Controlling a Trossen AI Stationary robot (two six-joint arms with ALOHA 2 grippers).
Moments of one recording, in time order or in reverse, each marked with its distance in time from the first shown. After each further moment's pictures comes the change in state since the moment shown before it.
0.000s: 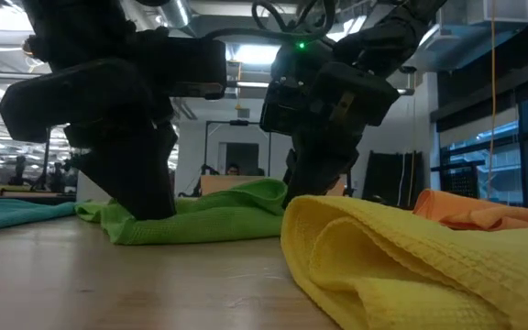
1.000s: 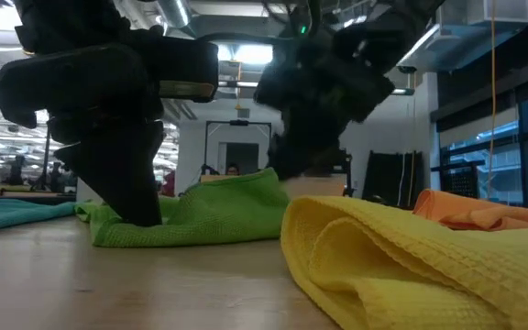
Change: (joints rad) left arm -0.012 0.003 -0.003 -0.029 0.034 -0.137; right arm -0.016 -0.053 0.000 0.087 0.070 -0.144
